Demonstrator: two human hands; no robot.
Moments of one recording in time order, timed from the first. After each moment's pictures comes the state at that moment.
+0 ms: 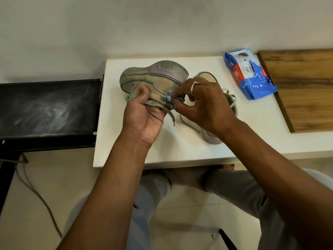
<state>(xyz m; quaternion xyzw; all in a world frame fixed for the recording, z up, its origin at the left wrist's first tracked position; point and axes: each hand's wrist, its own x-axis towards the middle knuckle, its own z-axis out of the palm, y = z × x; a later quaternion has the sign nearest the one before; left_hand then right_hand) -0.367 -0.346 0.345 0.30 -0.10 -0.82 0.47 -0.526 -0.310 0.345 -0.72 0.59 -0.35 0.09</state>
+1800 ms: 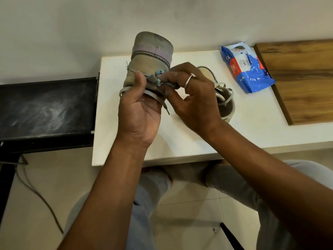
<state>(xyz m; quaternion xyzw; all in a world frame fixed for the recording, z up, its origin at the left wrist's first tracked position) -0.366 -0.331 0.355 0.27 -0.24 -0.78 0.52 -0.498 -0.308 0.347 -0.67 0.54 -0.51 0.02</state>
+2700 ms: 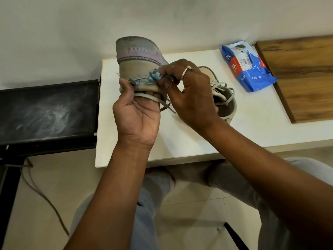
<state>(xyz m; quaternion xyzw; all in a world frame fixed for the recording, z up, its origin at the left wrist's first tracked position) -0.364 -0.333 0.357 0.18 -0.12 -0.80 0.57 -0.490 -0.319 0.352 -0.63 0.57 -0.52 0.09</state>
